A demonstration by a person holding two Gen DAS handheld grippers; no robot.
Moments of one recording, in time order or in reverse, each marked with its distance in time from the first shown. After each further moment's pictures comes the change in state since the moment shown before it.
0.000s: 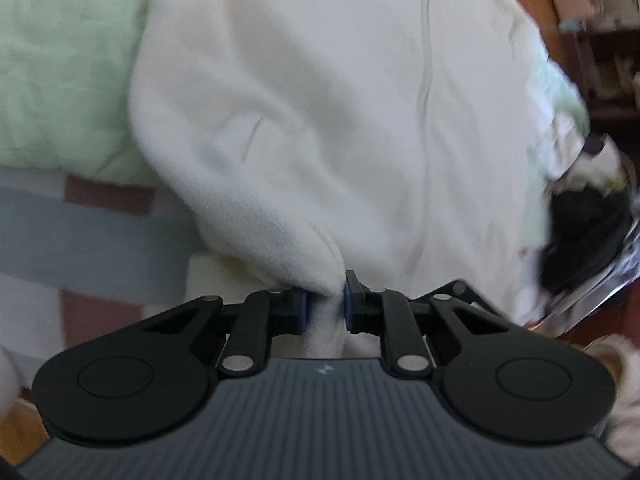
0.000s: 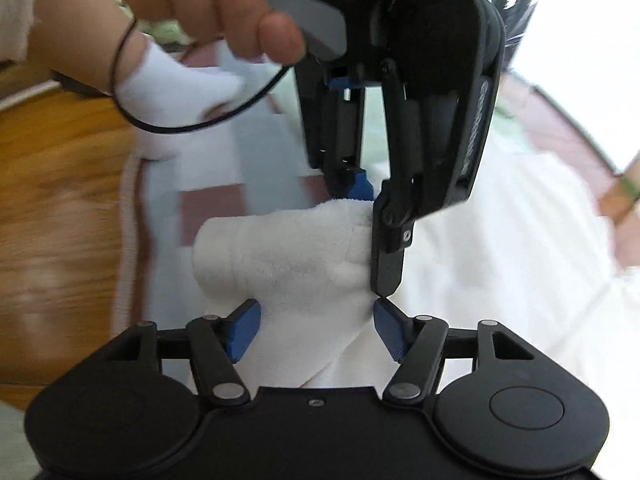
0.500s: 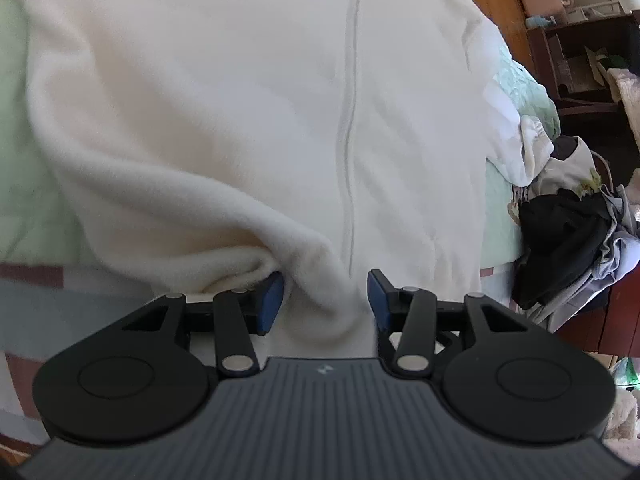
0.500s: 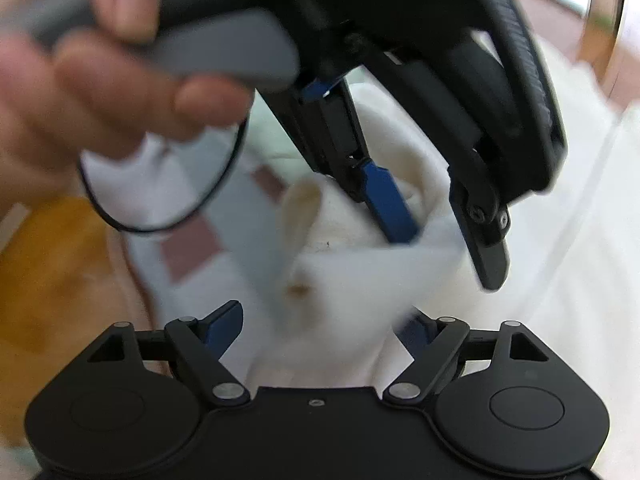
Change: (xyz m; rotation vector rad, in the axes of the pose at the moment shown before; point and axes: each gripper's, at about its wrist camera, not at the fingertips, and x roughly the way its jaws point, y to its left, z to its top) left arm 0.019 -0.055 0.046 0.100 -0.017 -0.051; right arm -0.006 -0.078 0.004 0.415 0.107 0.103
